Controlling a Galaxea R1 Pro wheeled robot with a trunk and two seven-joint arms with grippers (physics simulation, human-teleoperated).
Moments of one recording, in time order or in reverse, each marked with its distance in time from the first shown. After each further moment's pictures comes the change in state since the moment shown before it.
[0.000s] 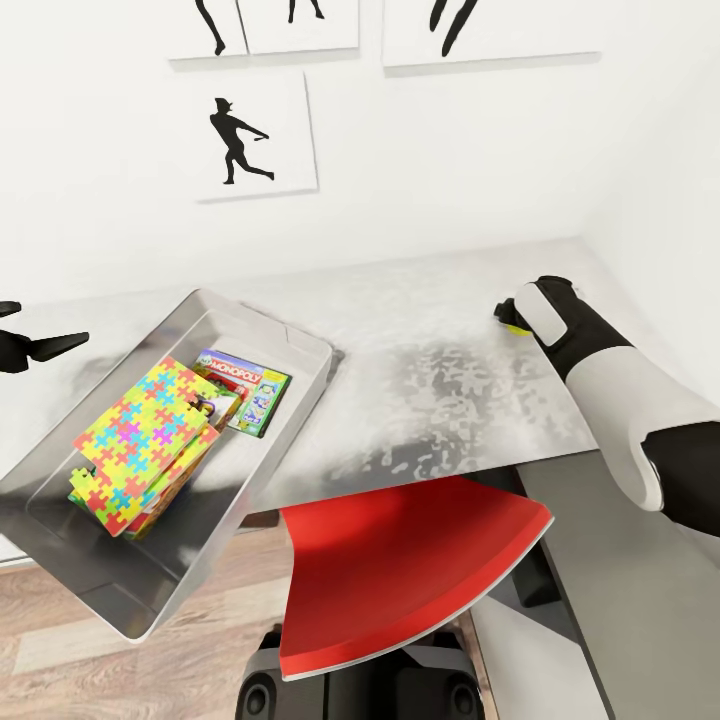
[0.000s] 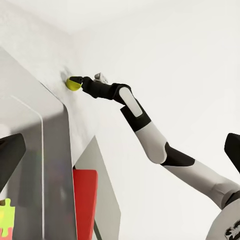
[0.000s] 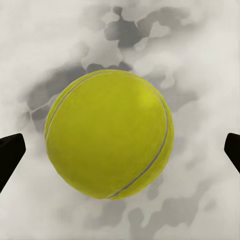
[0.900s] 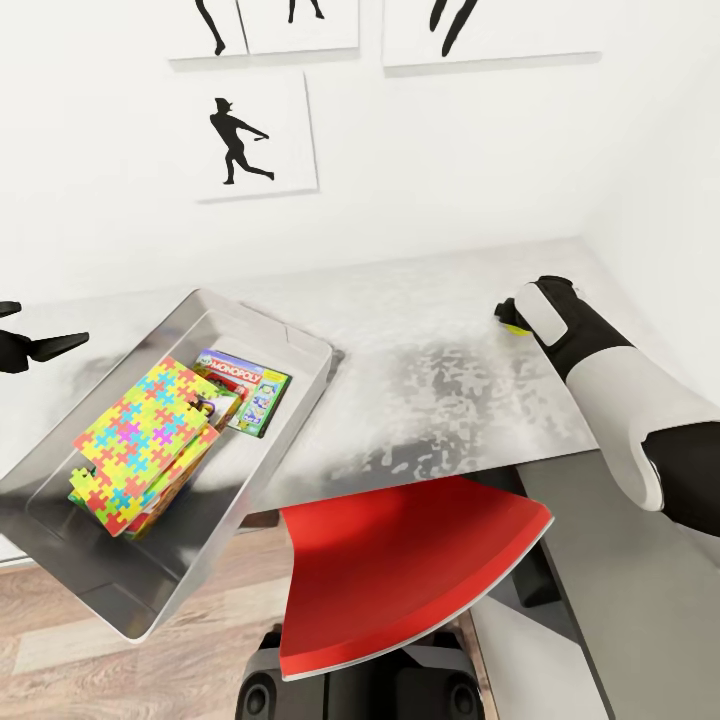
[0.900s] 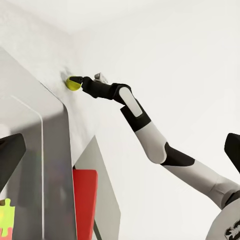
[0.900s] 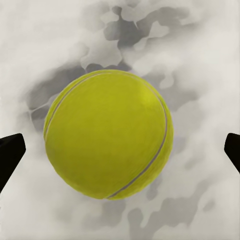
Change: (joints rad) left arm 0.000 0.000 -0.001 0.000 0.000 0.000 0.000; right arm 0.000 -0.001 0.000 0.000 0.000 0.002 0.000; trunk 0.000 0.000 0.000
